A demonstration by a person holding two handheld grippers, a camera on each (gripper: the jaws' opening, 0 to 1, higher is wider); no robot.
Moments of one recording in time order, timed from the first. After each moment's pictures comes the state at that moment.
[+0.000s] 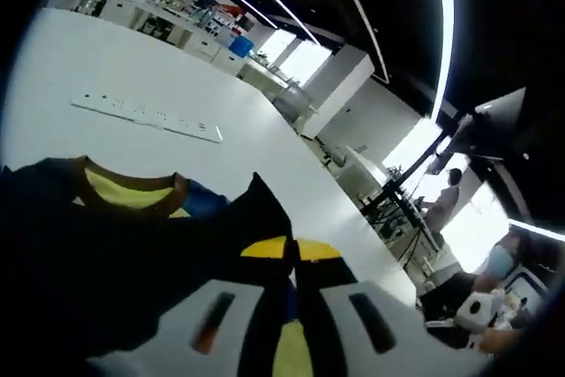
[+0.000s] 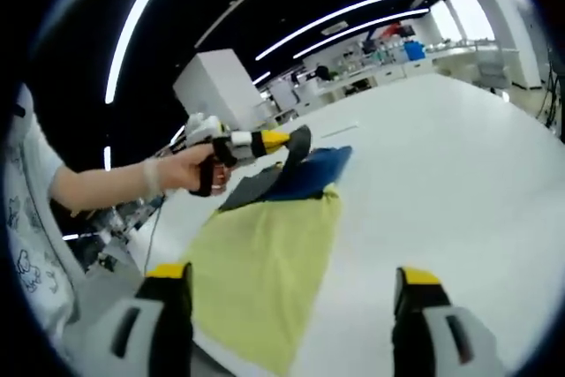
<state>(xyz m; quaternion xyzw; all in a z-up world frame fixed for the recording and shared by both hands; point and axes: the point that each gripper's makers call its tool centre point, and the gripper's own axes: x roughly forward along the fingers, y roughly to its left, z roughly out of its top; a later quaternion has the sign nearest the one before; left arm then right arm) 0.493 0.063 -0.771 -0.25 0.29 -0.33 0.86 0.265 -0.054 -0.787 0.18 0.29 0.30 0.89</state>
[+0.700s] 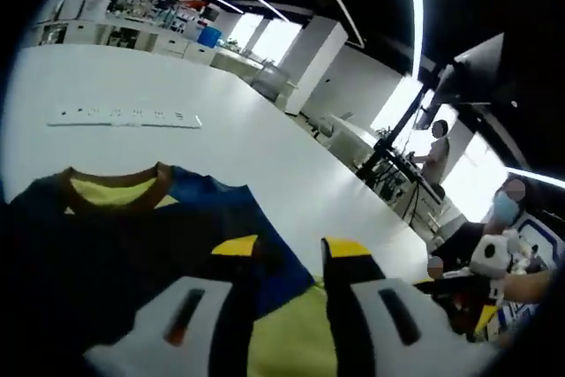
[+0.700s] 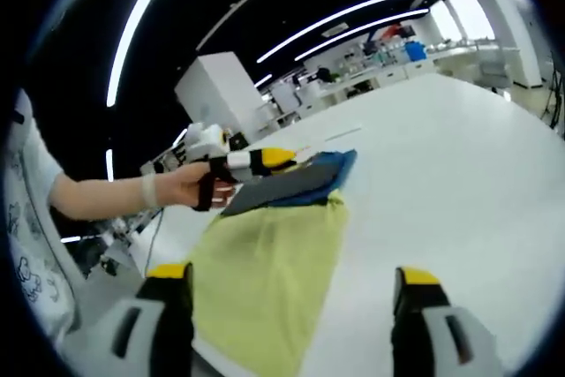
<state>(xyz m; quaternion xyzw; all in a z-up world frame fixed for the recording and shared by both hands) 0.467 0.057 -0.772 -0.17 0.28 -0.40 0.86 0.276 -0.042 -0.781 0.18 0.28 0.31 0.89</state>
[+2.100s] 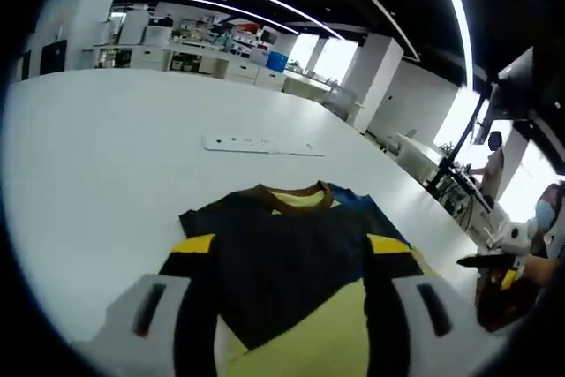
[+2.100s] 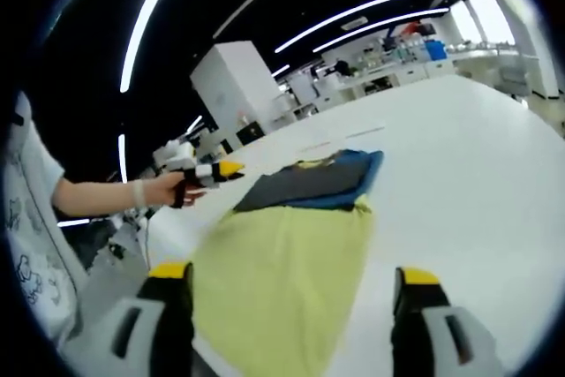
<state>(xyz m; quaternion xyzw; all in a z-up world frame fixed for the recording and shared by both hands) 0.470 0.281 -0.769 -0.13 0.27 -0.22 0.93 0.284 -0.016 -0.775 0.16 0.29 0.35 0.88</state>
